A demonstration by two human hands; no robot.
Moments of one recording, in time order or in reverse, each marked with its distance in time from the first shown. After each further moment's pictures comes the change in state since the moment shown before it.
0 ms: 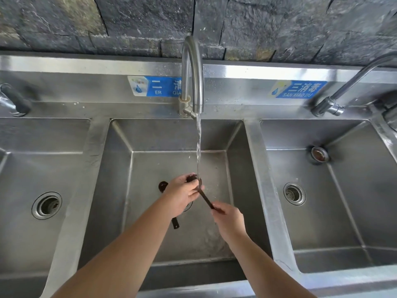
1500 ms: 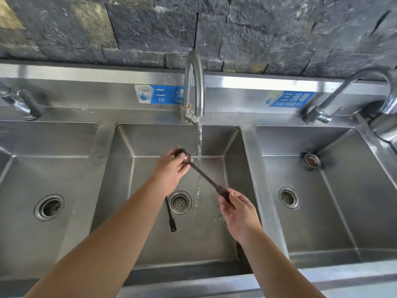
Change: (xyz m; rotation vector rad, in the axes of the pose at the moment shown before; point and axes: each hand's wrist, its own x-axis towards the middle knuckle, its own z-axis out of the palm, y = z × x) left_hand -0.019 0.072 0.007 -0.262 0.089 0.222; right_hand -0.024 -0.031 -0.038 1.263 -0.053 0.216
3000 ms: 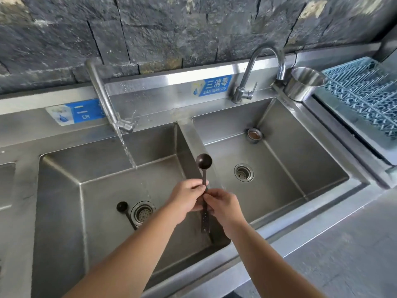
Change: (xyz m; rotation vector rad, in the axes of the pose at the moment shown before) left_hand -0.090 -0.131 0.108 0.782 -0.341 -0.147; right_hand -0.038 -0.046 -0.076 -0.698 0.125 -0.368
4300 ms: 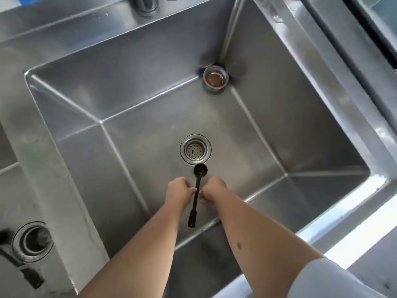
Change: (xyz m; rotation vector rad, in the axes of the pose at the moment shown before) left_hand 0.319 -0.178 0.225 0.889 0.053 -0.262; right_hand 0.311 0.167 -0.208 -0.579 -0.096 0.727
